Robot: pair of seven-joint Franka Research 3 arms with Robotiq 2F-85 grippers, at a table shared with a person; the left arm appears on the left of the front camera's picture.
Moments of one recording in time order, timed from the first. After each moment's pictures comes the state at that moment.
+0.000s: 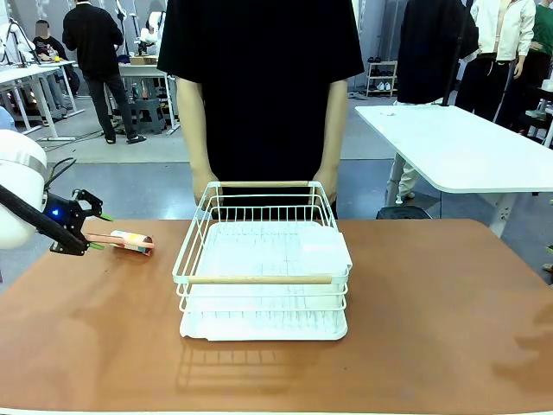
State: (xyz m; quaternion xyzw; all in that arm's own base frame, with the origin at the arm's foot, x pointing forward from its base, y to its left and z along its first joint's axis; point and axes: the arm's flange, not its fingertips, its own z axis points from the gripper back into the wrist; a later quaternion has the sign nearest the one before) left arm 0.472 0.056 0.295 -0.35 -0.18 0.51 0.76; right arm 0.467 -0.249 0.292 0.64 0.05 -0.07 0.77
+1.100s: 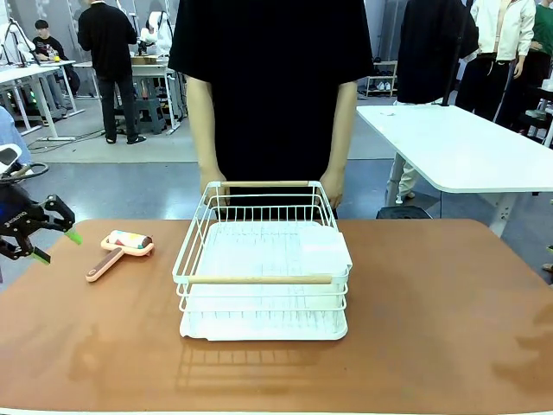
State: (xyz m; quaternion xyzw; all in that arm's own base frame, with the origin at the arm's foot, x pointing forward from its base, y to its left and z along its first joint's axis) left arm 0.408 0.078 0.348 -0.21 -0.12 0.19 0.95; right arm 0.467 -0.249 0.292 0.64 0.05 -0.07 0.77
